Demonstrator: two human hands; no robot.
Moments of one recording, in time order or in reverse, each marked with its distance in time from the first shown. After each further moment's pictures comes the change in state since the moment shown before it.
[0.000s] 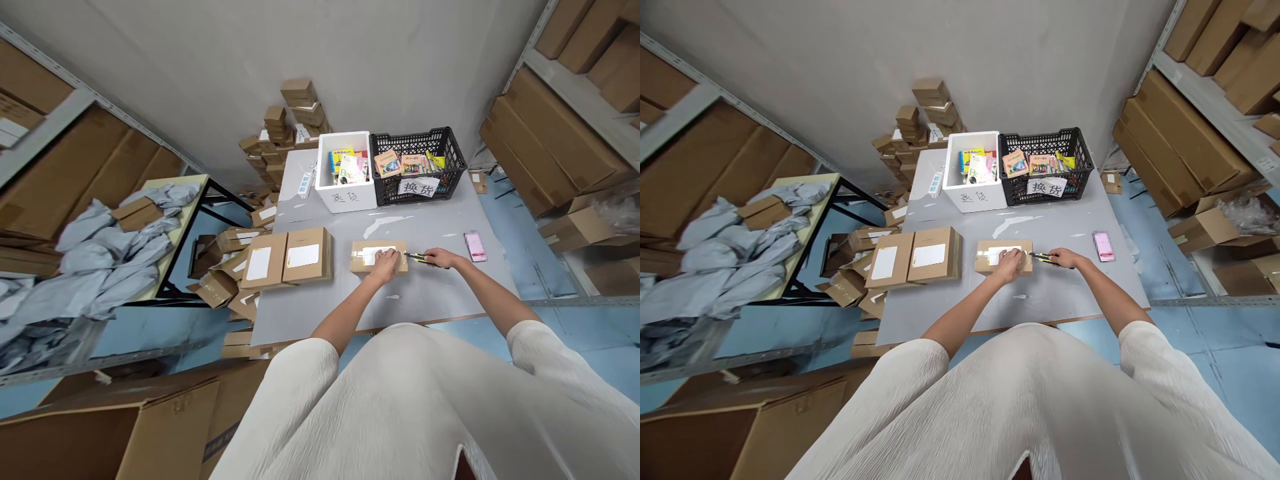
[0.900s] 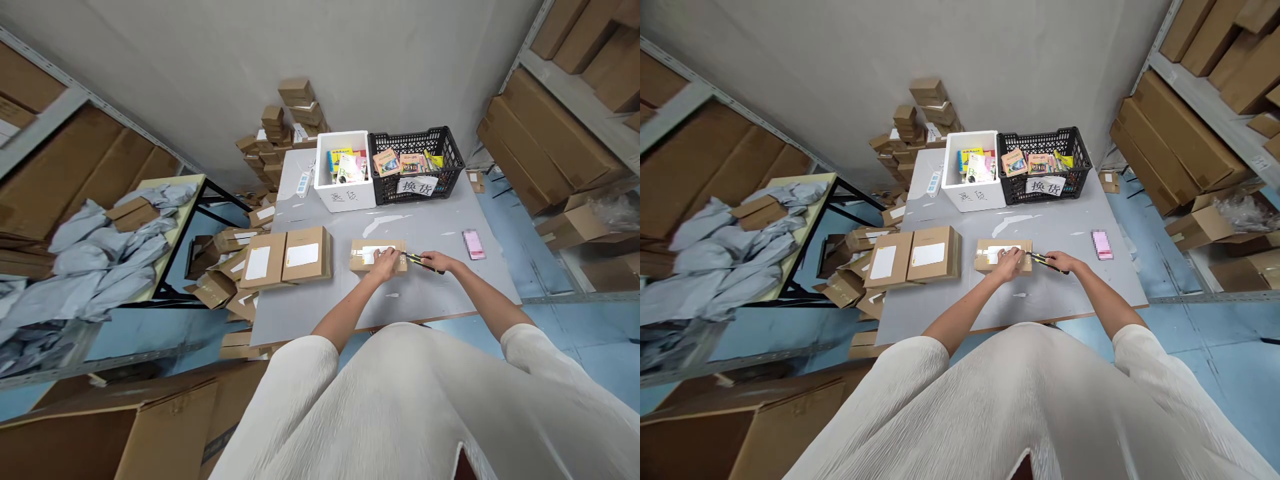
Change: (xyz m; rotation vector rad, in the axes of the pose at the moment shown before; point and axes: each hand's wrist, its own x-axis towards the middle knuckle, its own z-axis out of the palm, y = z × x) left_hand -0.001 0.003 -0.001 -0.017 -0.008 -0.021; right_hand -0.016 -0.015 0.021 0.074 0.024 -0.036
